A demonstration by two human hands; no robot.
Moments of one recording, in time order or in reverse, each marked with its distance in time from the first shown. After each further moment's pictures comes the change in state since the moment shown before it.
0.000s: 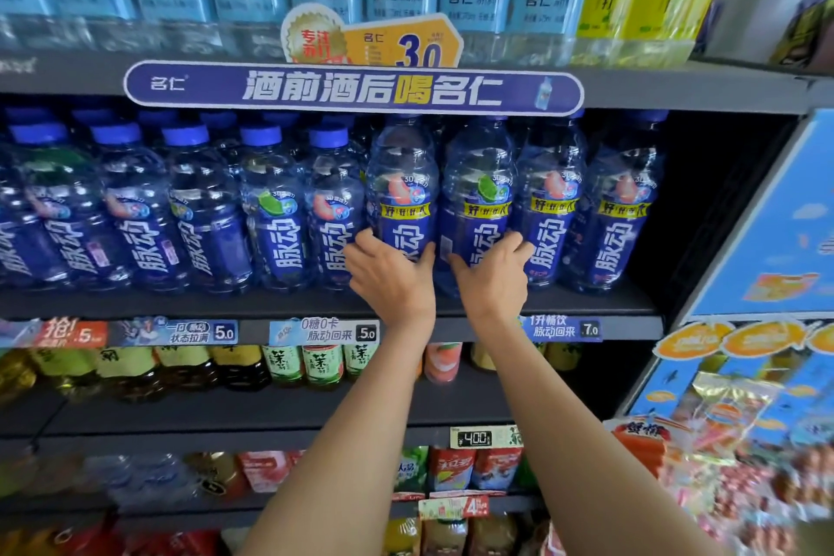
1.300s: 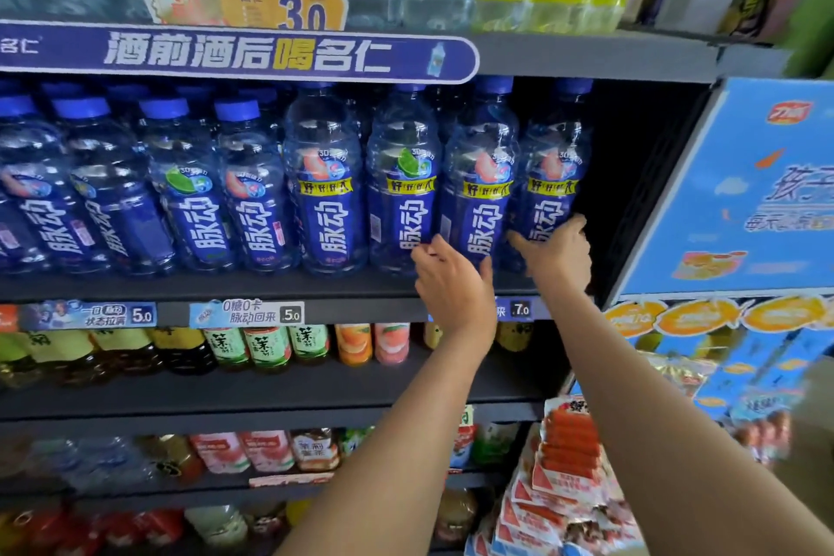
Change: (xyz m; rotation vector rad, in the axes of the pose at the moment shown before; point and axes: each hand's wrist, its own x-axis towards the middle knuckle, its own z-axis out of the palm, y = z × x) left_hand -0.107 0.056 0.076 0.109 -0.318 0.096; right_hand 0.079 0.106 -0.082 0.033 0.009 0.209
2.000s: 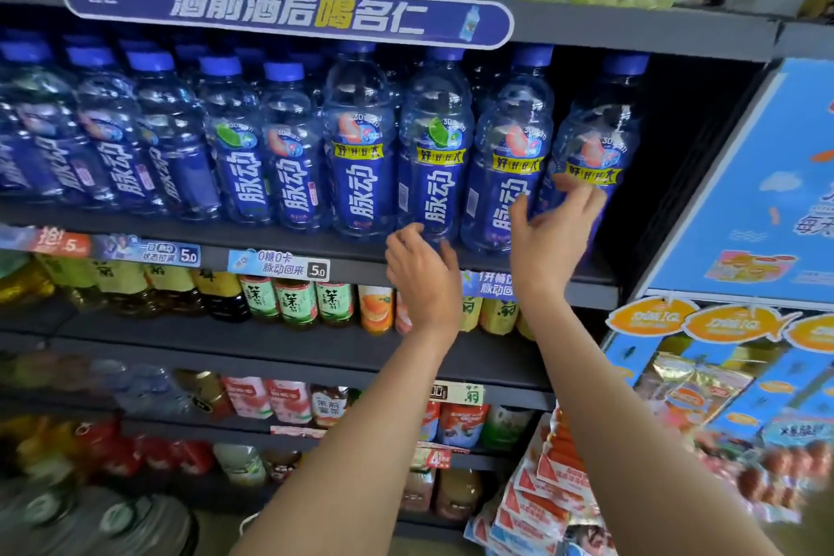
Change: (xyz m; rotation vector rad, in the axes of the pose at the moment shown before) left_hand -0.008 -0.040 -0.020 -0.073 0.266 -0.016; right_hand -0.060 -0.016 0.004 0.354 0.221 -0.451
